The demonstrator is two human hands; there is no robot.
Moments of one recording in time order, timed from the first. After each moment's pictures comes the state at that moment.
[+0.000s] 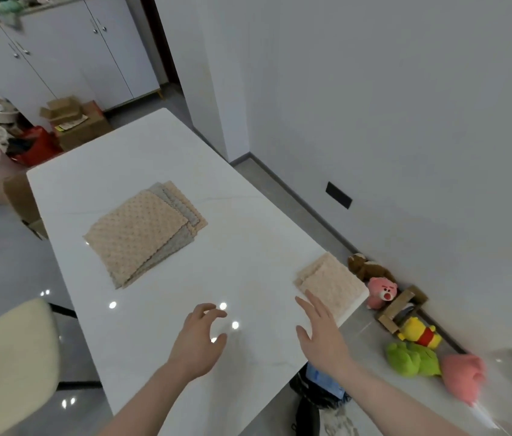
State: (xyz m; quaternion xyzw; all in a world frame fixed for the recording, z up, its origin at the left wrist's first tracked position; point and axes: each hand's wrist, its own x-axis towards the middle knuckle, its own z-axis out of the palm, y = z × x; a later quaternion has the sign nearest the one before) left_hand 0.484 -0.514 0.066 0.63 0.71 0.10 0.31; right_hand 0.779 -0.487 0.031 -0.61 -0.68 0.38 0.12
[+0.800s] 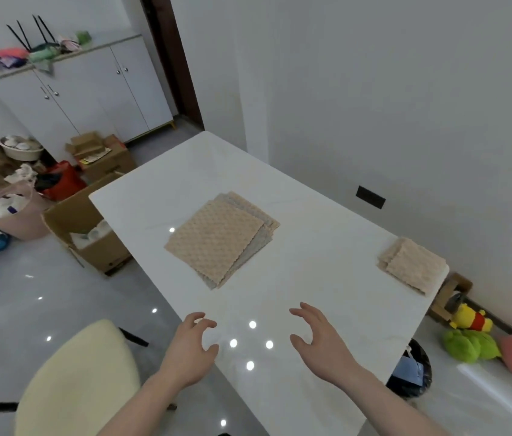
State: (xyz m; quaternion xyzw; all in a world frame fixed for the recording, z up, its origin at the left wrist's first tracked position) left_hand 0.170 -0.582 0.084 0.65 0.70 0.06 0.30; right_hand 0.478 -0.587 0.102 -0.63 -0.62 0.44 0.17
